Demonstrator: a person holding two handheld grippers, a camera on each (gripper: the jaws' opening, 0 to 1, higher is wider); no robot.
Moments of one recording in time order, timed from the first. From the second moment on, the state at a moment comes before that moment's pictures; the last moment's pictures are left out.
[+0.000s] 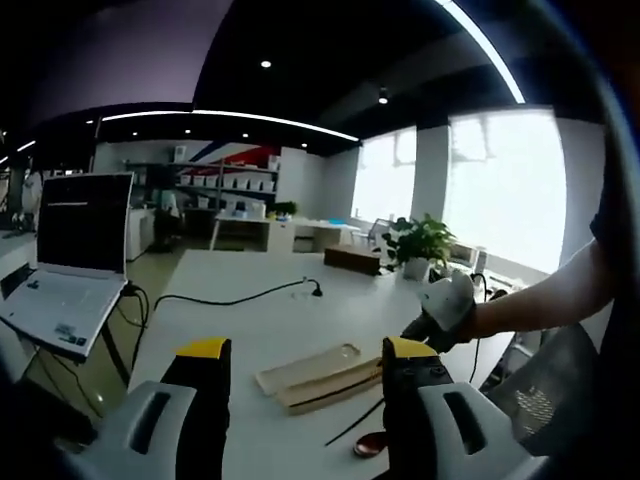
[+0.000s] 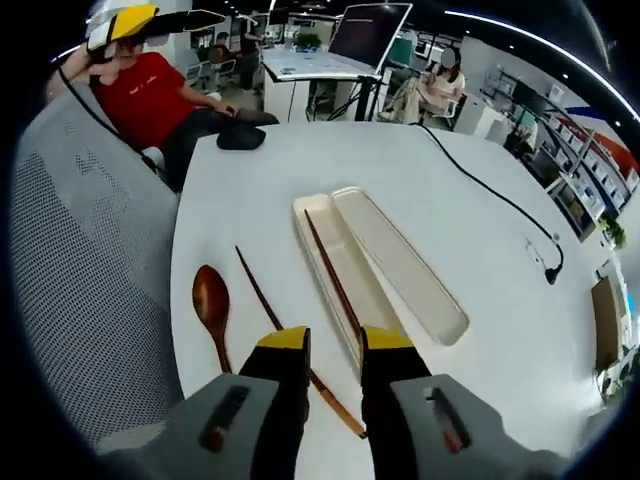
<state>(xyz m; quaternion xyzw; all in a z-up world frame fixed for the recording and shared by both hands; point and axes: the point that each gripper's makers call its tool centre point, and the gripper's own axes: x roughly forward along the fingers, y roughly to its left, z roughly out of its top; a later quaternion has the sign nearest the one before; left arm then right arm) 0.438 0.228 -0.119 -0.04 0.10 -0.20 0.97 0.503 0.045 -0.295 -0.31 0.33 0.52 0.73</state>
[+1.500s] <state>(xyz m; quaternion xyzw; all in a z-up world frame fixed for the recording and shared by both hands) 0.439 0.230 -0.120 -0.04 0.10 -0.19 0.98 0.473 0.055 -0.358 -0.38 0.40 0.59 0.59</state>
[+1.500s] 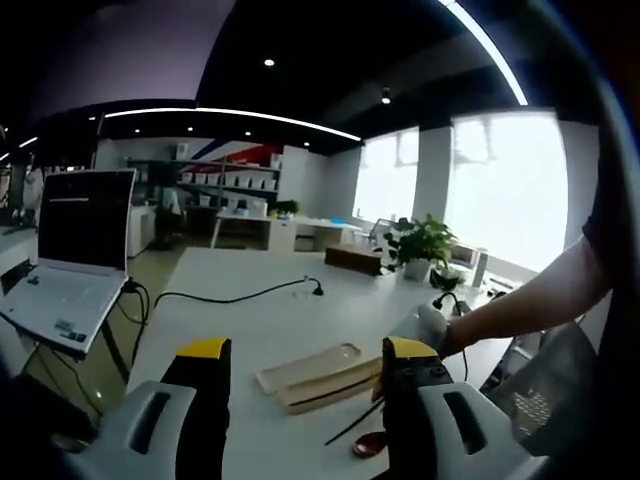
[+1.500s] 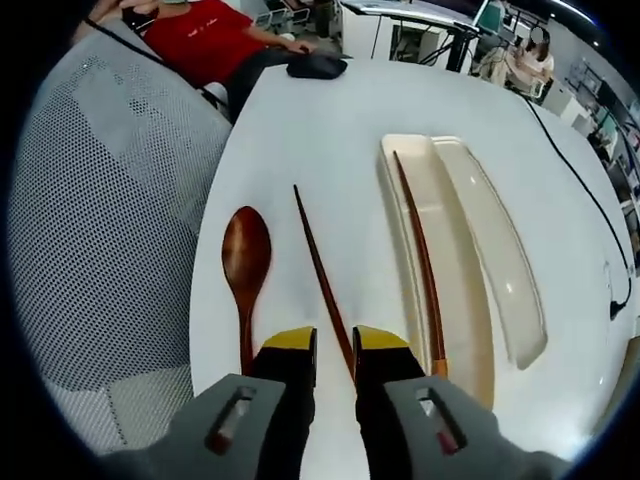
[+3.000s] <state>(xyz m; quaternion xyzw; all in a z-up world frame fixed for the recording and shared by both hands) 0.439 0.229 -0.122 -0.04 0.11 -0.19 0.97 0.470 0.054 -0.361 -0.44 0.43 0.57 0.55</state>
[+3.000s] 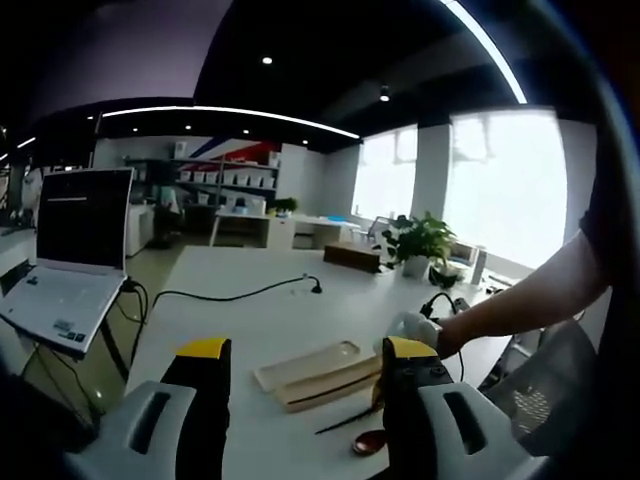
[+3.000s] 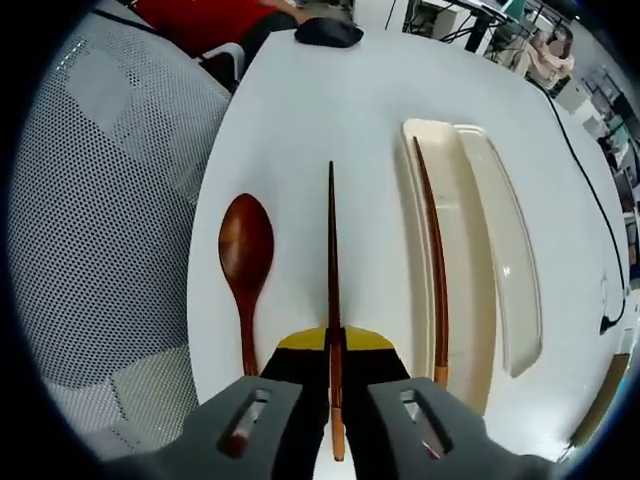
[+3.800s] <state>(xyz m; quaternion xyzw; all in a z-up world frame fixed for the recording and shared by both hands) 0.439 0.229 -0.121 -0.04 0.11 -0.19 0.97 0.497 0.044 -0.330 -0.45 0.43 0.54 0.57</state>
